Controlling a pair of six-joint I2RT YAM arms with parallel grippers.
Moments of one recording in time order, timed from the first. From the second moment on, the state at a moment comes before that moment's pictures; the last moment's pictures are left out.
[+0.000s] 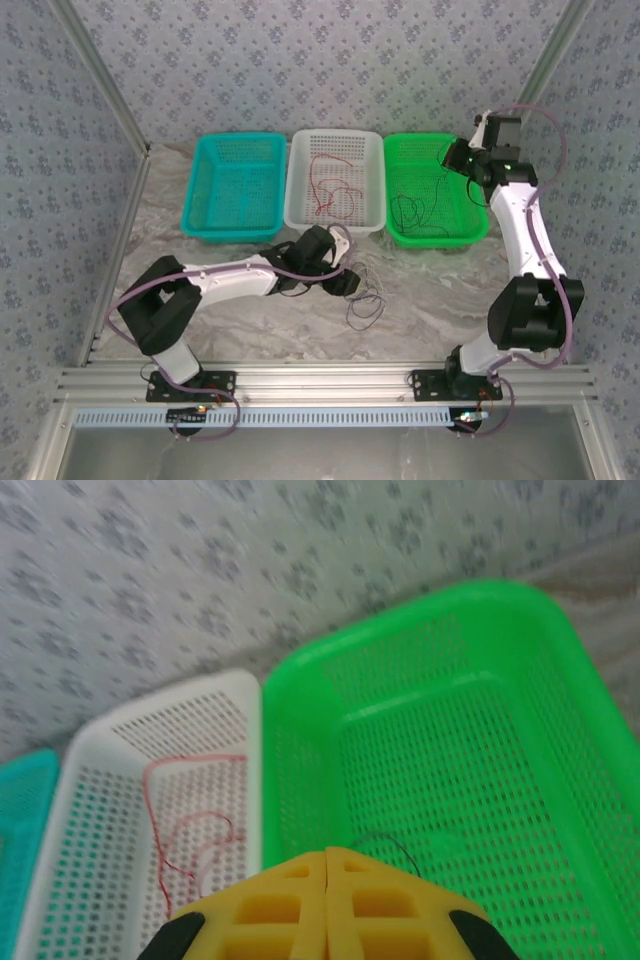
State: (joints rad) left arm -0.93 1.66 0.97 -0.09 0.22 -0.34; right arm -0.07 1.56 1.49 -0.57 -0.20 0.35
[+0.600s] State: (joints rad) left arm -0.93 1.66 0.97 -0.12 0.22 -0.34; right arm -0.07 1.78 1.55 -0.74 -0.21 0.25
